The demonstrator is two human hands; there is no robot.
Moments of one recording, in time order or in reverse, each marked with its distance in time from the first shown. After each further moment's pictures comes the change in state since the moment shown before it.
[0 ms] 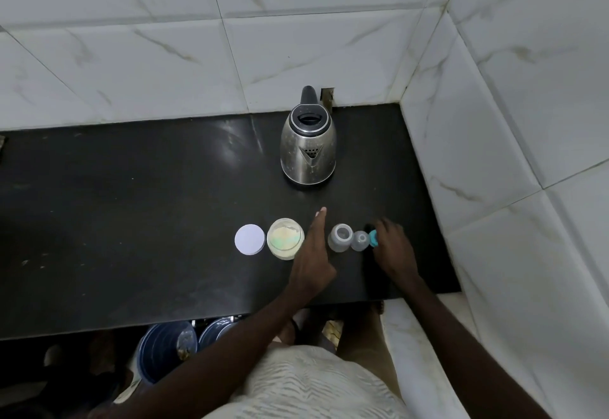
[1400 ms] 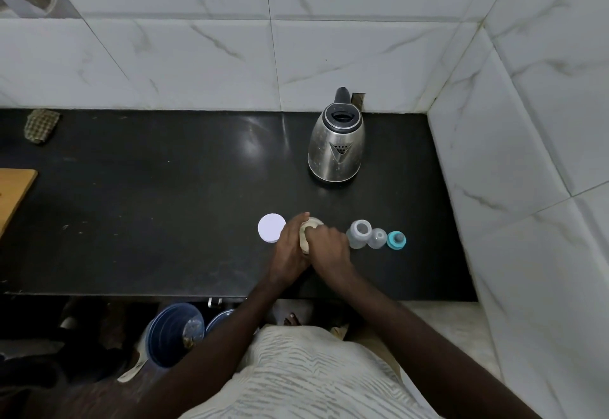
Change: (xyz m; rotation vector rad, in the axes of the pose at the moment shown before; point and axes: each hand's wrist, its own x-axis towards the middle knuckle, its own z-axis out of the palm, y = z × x) left_hand -0.028 -0.069 -0.056 -0.026 0.169 0.015; right_hand -0.040 -0.203 -0.010 -0.344 -0.106 -0.301
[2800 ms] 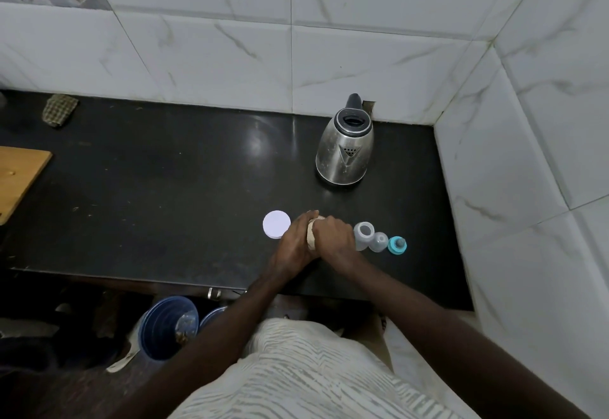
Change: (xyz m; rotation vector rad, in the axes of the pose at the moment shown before) left_hand 0.004 -0.004 0.001 -0.007 -0.069 -0.035; right_hand 0.018 0.007 -0.002 -0.155 -0.006 -0.068
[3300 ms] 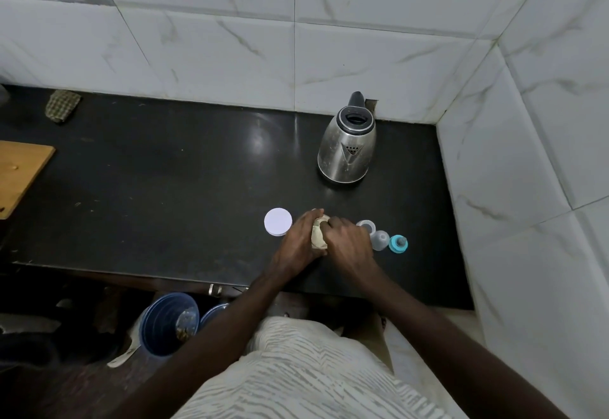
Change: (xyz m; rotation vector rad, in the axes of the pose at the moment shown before) left_hand 0.001 0.012 -0.001 0.039 -0.002 0.017; right_hand -0.032 0.022 0.013 0.010 0.281 -0.151
